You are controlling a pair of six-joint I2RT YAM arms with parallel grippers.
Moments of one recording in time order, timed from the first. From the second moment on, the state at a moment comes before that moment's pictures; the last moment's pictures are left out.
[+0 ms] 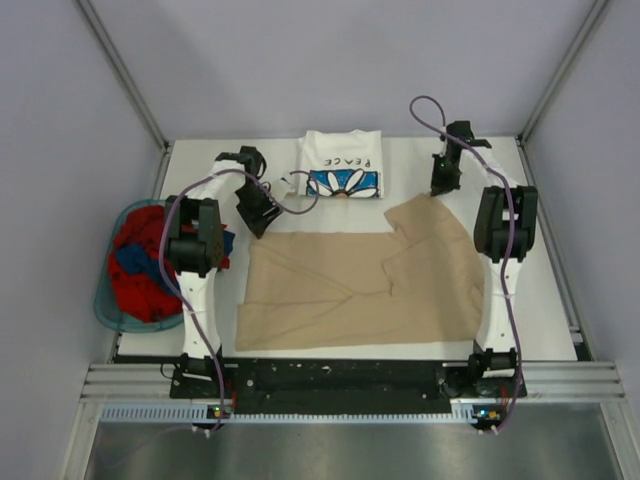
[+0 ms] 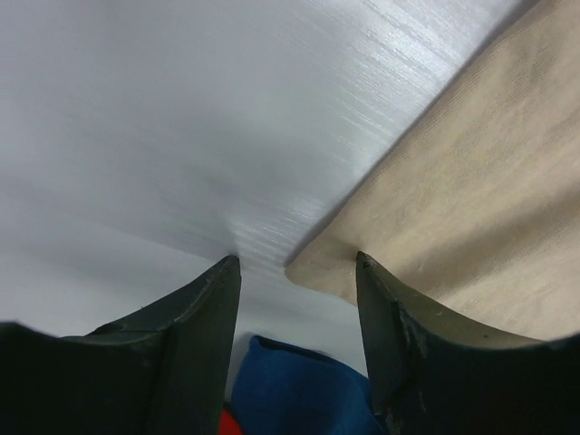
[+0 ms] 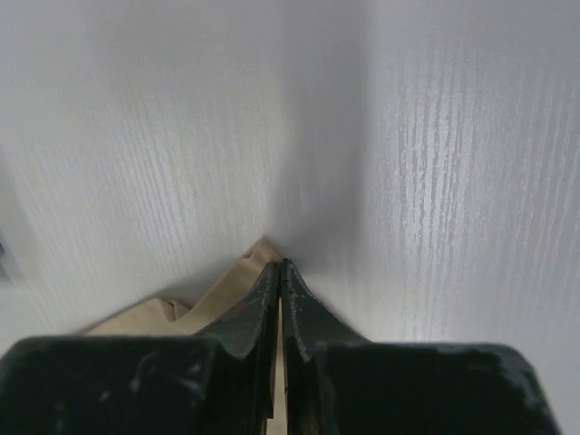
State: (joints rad) left arm -0.15 2.22 1.79 -1.05 0.19 0.85; right arm 0.04 2.36 2.00 -0.76 -0.09 0.18
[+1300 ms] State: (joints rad) left arm -0.18 1.69 1.30 -0.91 0.22 1.00; right arm 0.05 0.98 0.99 -0.85 -0.07 0.34
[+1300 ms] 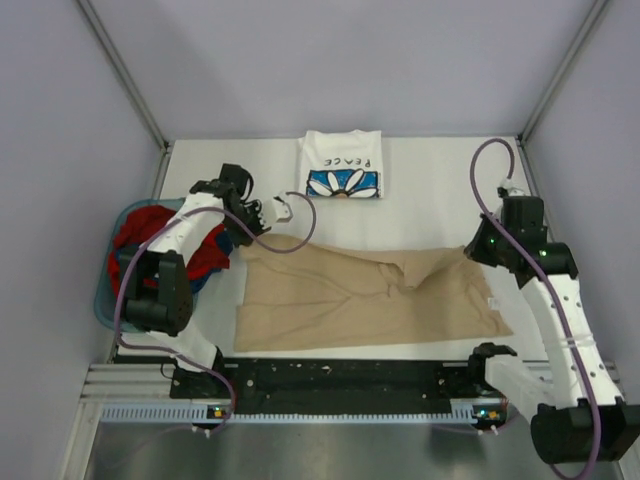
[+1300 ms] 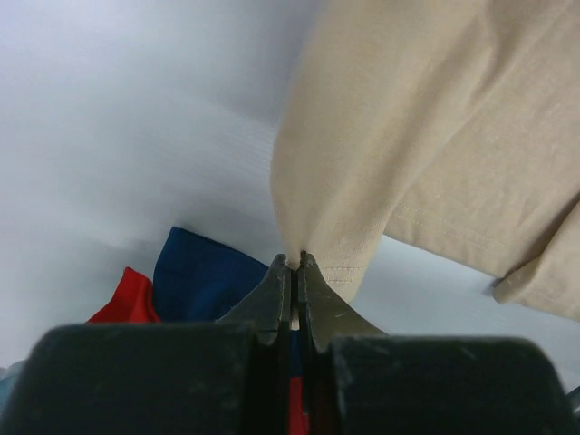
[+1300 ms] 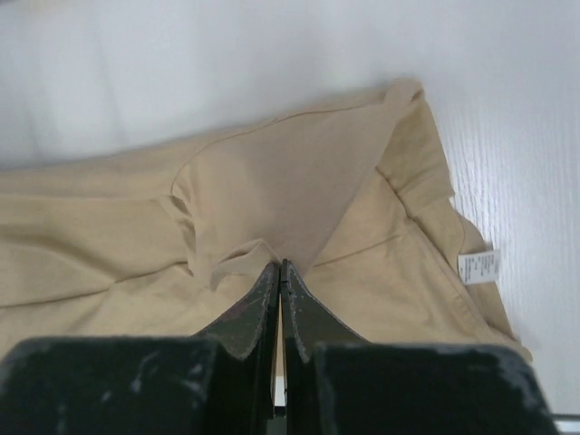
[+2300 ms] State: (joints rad) left arm -0.30 1.38 0.75 -0.86 0.13 1.20; right arm 0.01 0.63 0.76 -0.91 0.26 0.70
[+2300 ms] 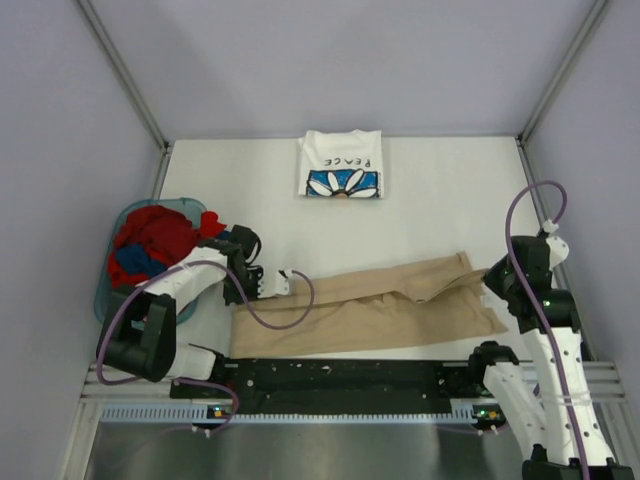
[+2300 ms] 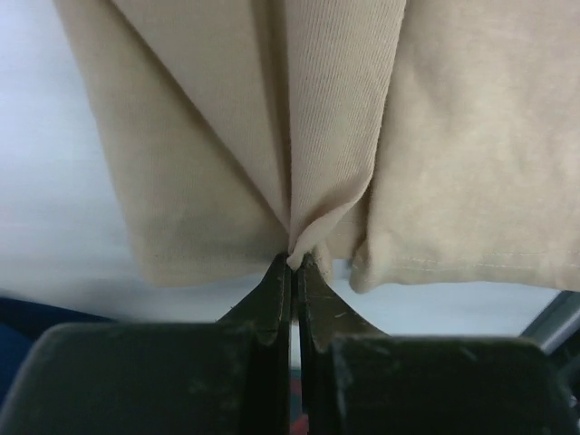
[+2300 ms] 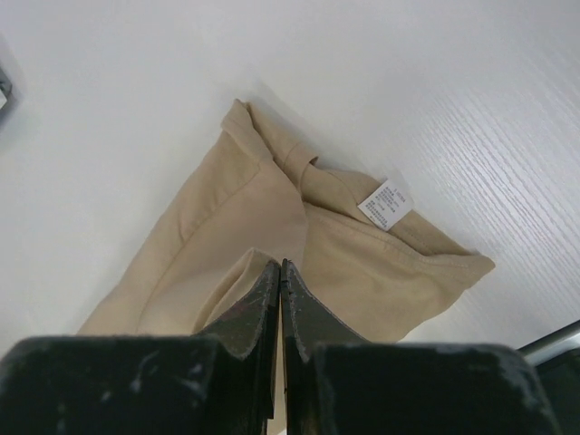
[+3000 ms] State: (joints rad) left arm -0.78 1.44 1.25 -0.76 0.34 0.95; right arm 0.01 0.64 0.60 -0.85 0.20 0.79
